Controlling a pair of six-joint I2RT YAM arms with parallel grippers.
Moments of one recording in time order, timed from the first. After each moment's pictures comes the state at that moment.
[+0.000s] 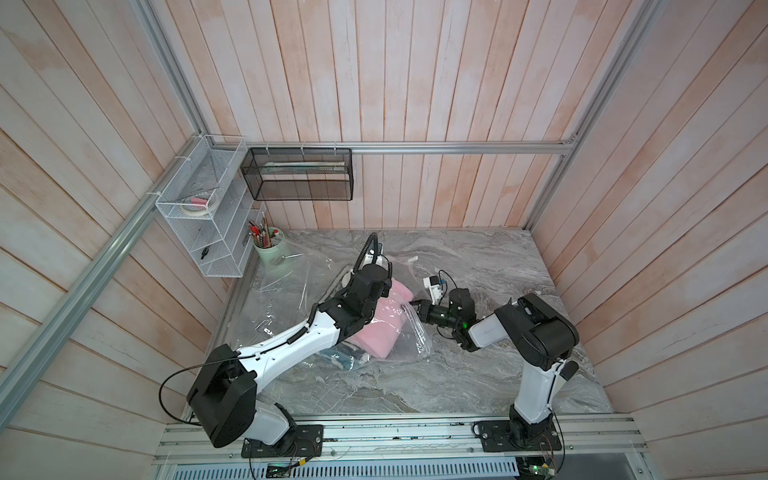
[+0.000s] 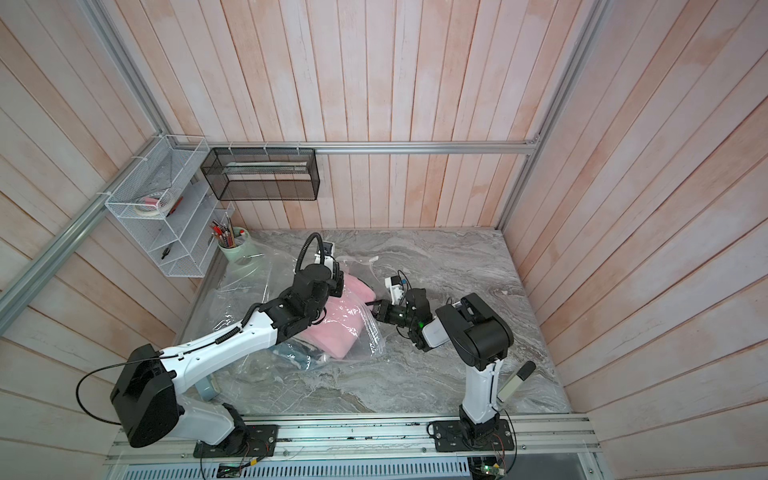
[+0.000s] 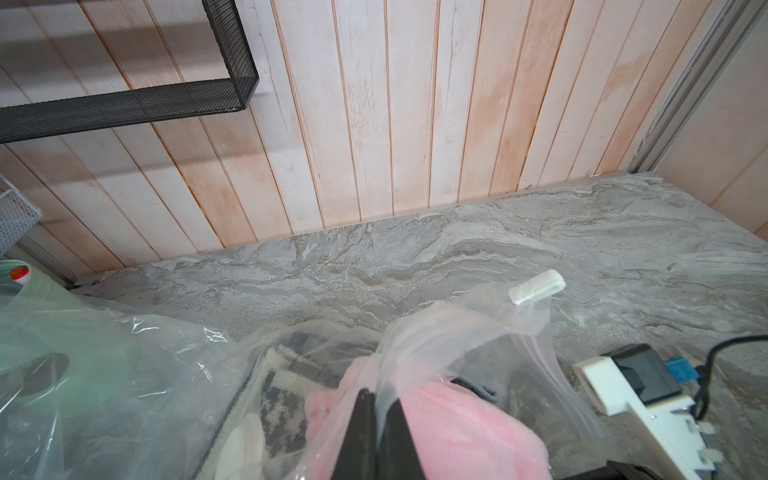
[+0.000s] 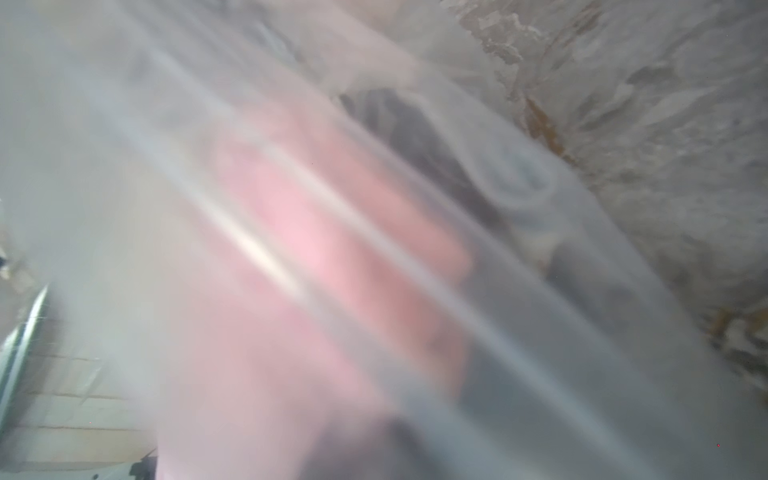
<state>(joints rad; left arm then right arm) -0.77 1.46 1.05 0.02 -0.56 -0.13 0.49 1.92 0.62 1.07 -0.69 0.93</state>
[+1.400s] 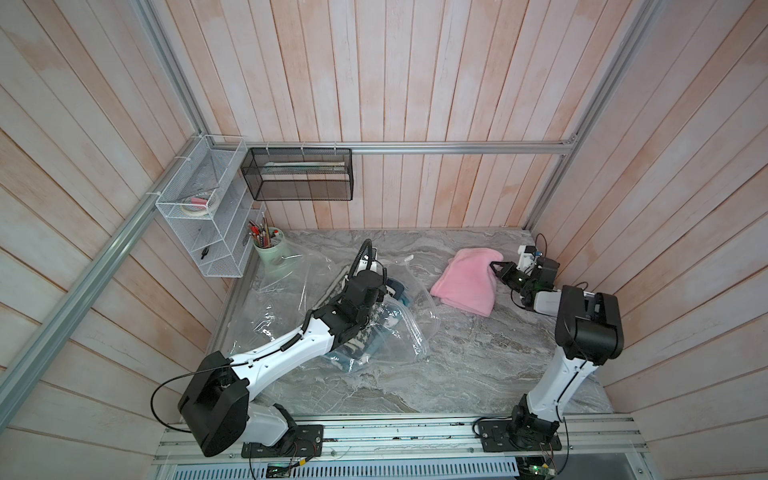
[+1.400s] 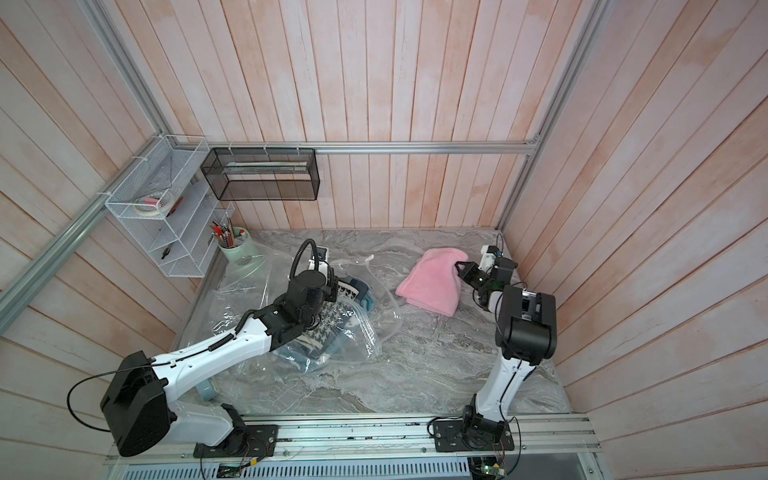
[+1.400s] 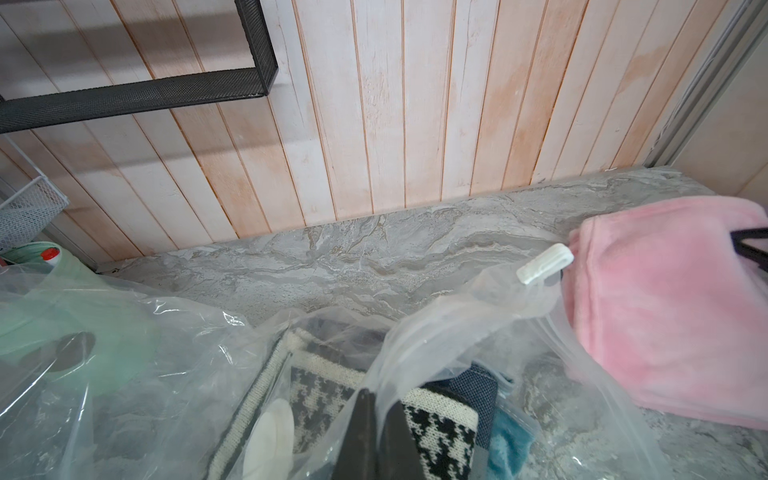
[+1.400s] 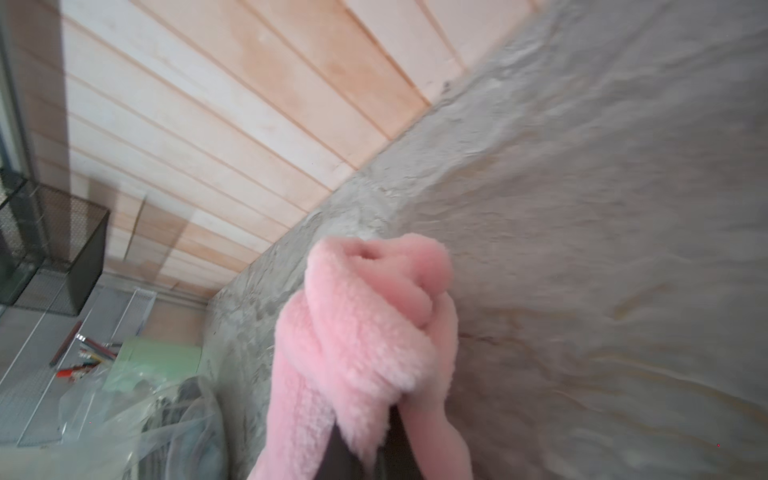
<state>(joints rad) -0.76 1.40 0.98 0.04 -0.58 -0.13 -0.30 1.98 0.93 0.62 -0.71 0.67</state>
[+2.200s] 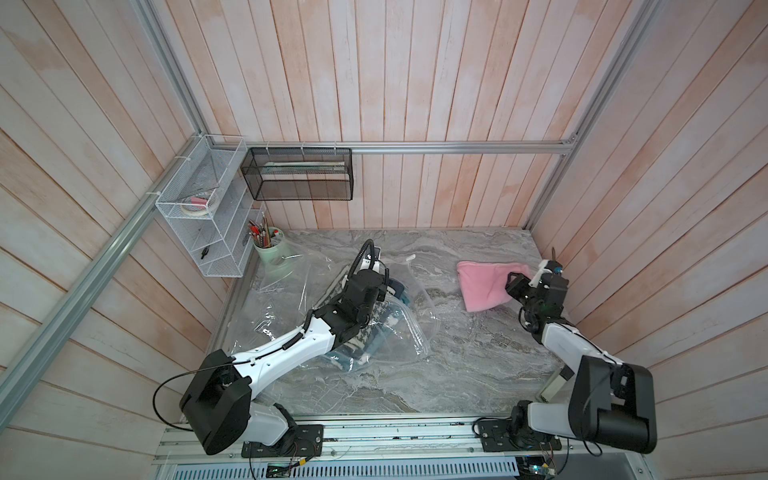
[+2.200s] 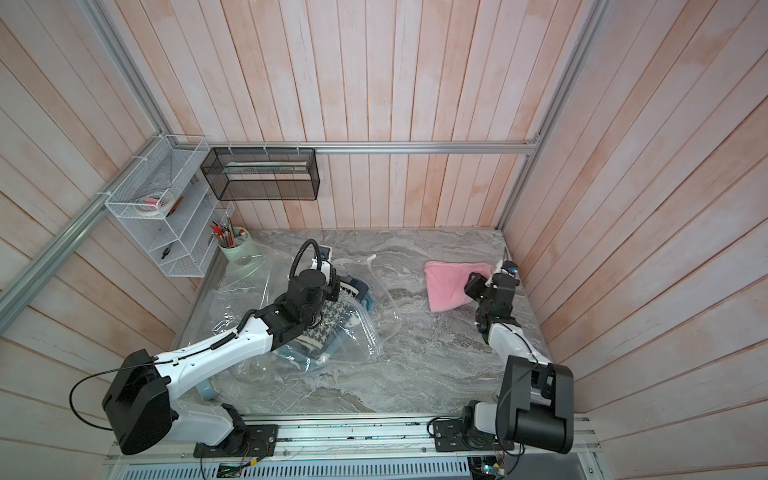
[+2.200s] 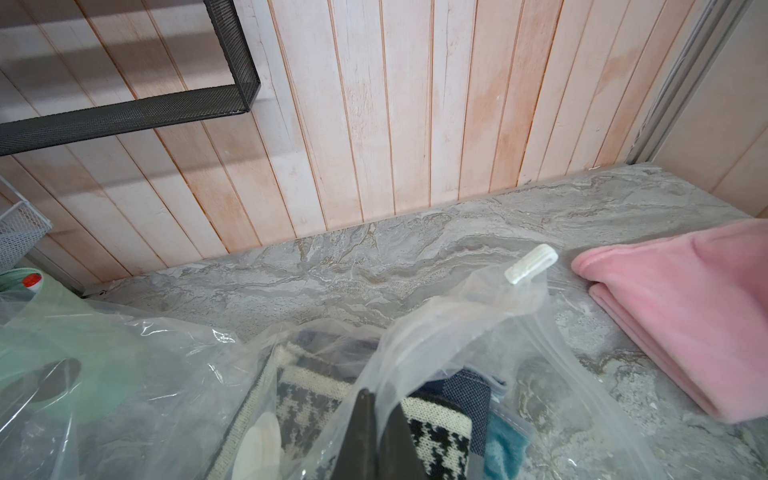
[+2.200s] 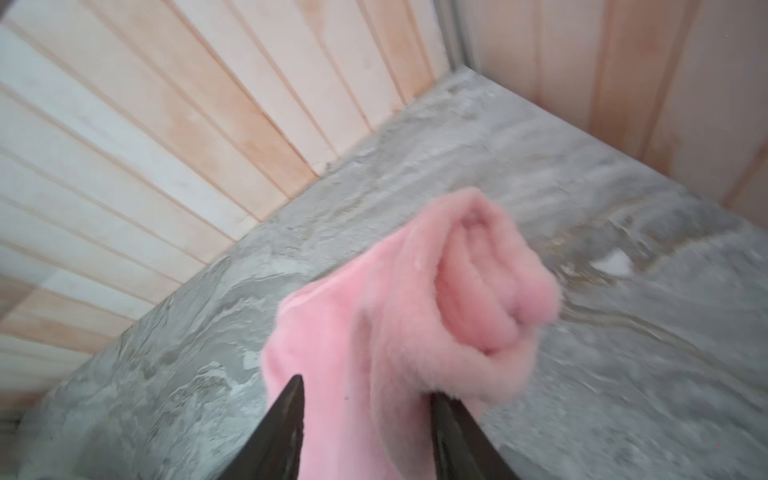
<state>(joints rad) -0.76 1.41 0.97 0.09 -0.54 -0.09 -0.07 1.31 0.69 0.24 -0.05 0.45</state>
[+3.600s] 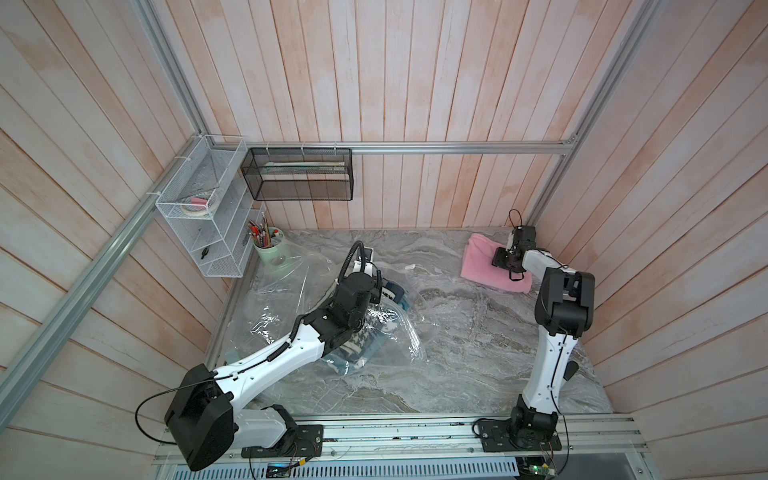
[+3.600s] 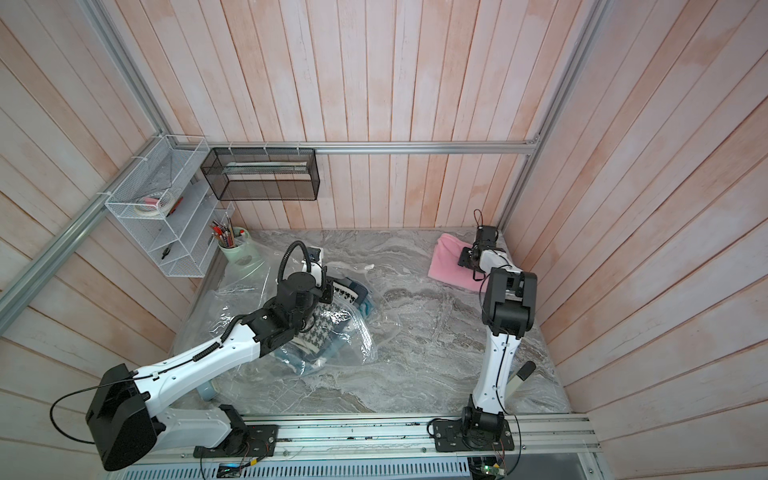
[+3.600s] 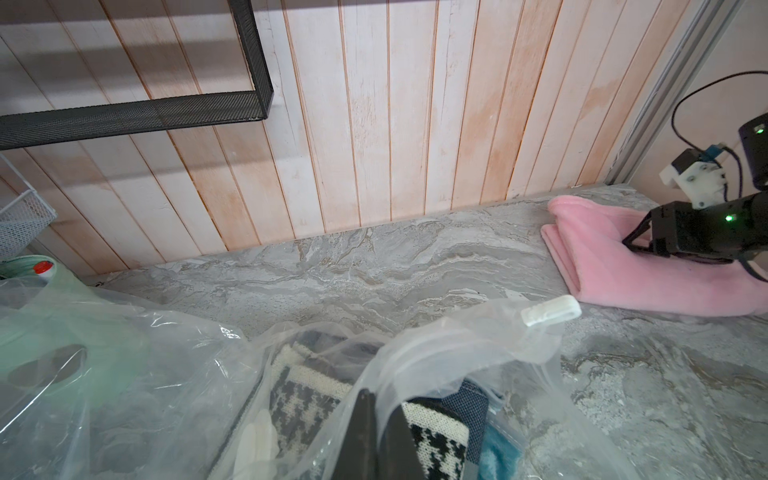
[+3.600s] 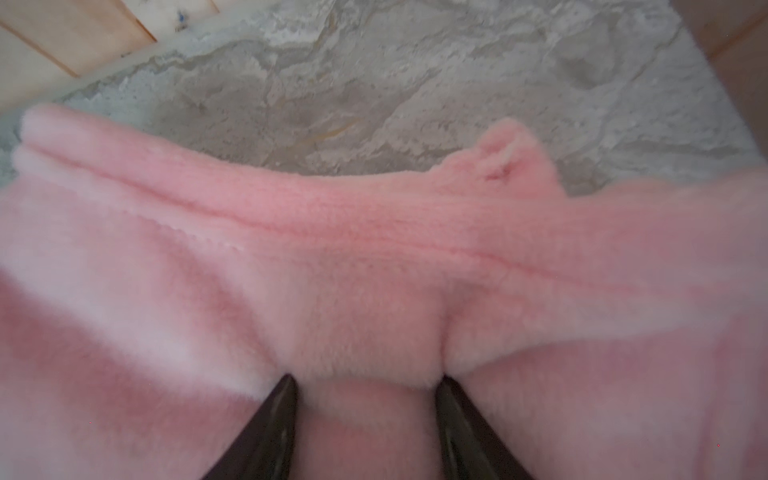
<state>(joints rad) -0.76 1.31 0.94 0.04 -0.52 -0.12 -0.15 2.23 1.68 -0.35 -0.05 0.18</state>
